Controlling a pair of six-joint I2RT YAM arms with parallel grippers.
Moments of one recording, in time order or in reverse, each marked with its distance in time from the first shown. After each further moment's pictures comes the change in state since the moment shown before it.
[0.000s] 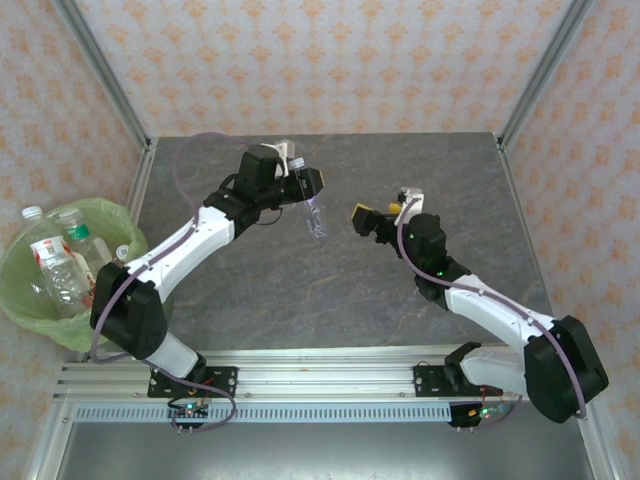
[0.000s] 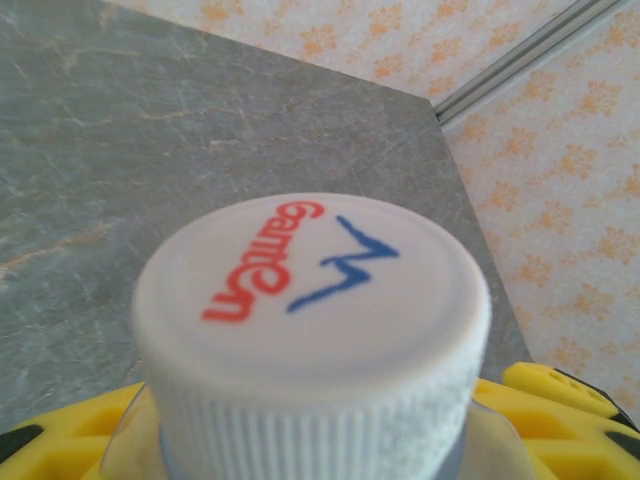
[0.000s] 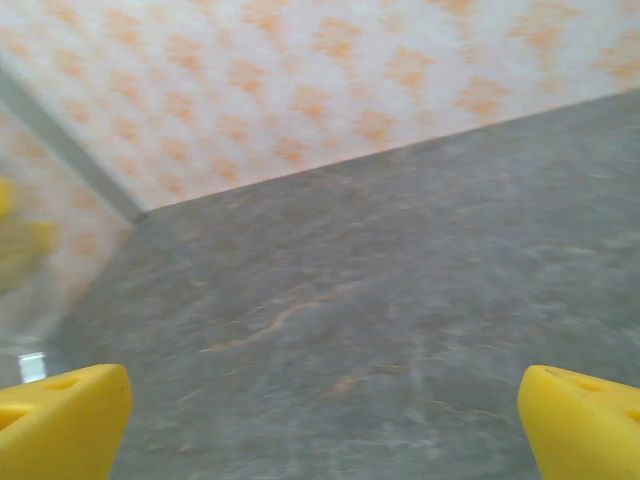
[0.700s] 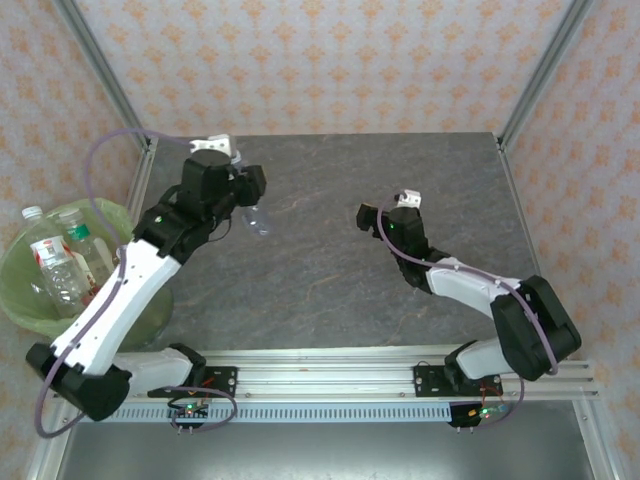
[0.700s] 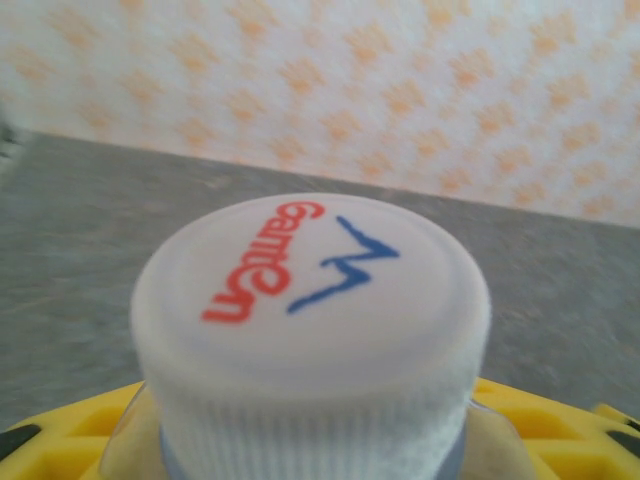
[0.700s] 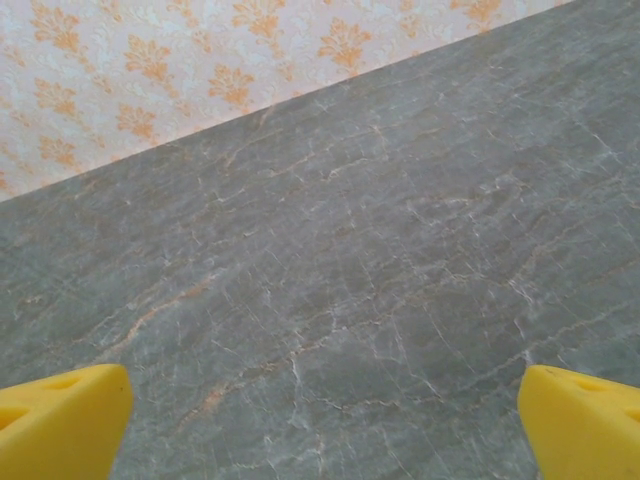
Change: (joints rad) left arm 0.000 -0.425 0.114 -0.512 -0.613 0.188; right arm -0.010 0.262 0.098 -0.001 0.161 0.042
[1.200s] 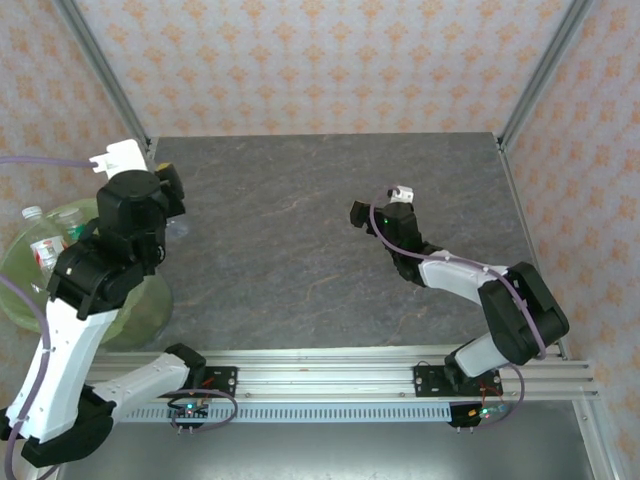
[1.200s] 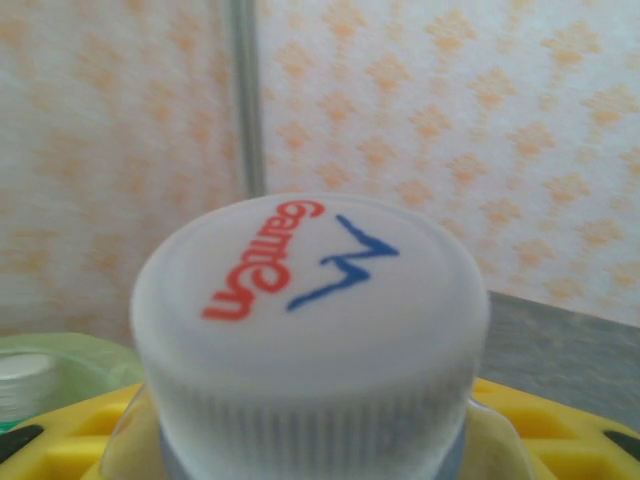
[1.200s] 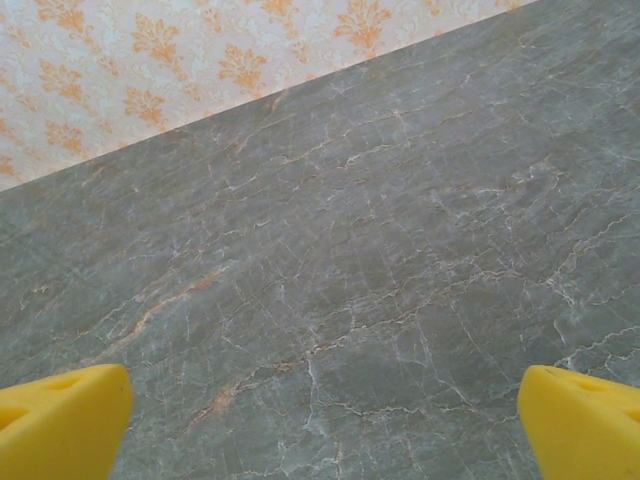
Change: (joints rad) left arm 0.024 -0.117 0.248 -0.282 -0.455 0.131; right arm 0.000 0.073 0.031 0.028 -0.035 0.003
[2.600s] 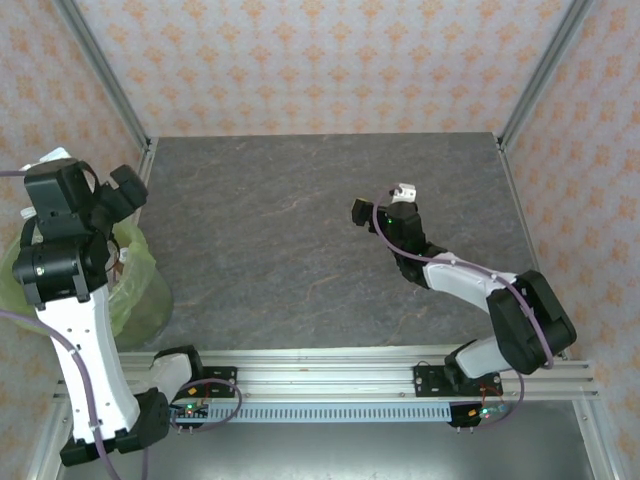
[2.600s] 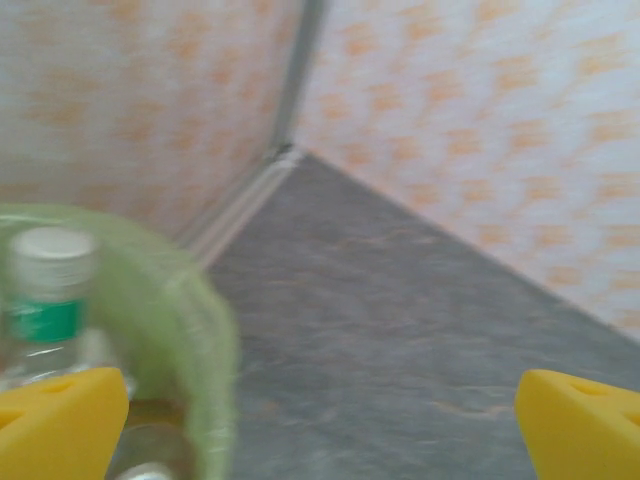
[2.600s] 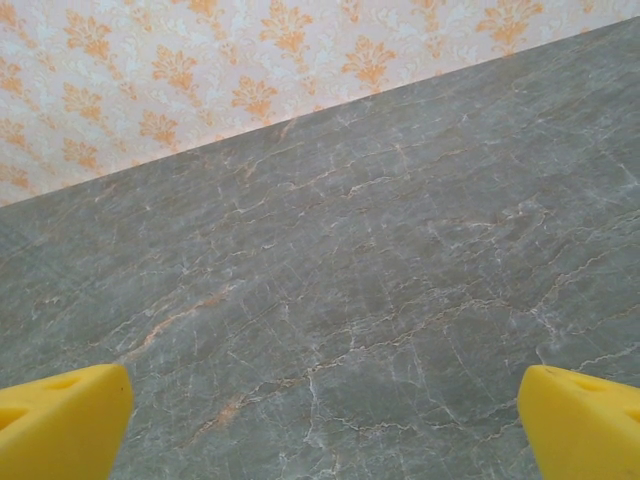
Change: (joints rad) left arm 0.681 -0.009 -0.018 -0.045 0.849 -0.098; right arm 0.000 -0.077 -0.021 -0.010 0.024 -0.048
